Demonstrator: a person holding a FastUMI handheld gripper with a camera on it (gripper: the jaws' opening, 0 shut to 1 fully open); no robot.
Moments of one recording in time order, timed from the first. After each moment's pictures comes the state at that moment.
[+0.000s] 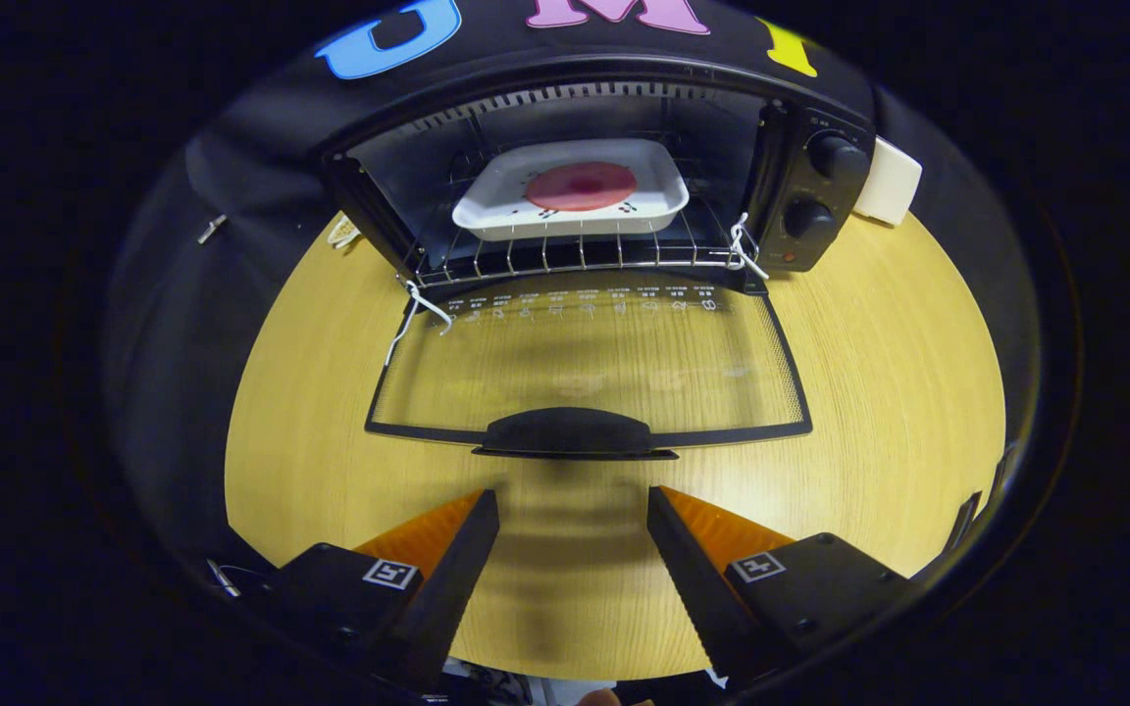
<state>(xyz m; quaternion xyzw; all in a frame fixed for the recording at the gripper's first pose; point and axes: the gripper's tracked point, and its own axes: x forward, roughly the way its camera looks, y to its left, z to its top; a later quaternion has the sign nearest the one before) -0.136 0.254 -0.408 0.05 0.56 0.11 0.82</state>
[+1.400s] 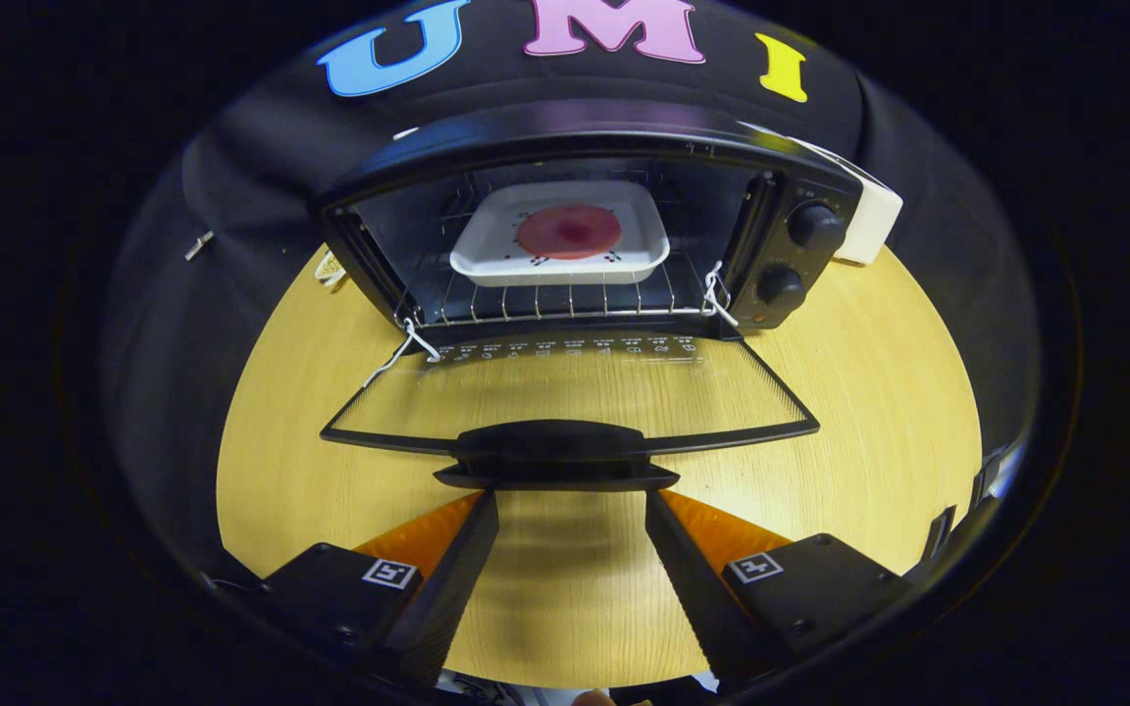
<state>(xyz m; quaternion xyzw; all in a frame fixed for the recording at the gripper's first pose) -0.120 0.249 -0.373 0.03 0.50 0.09 0.86</state>
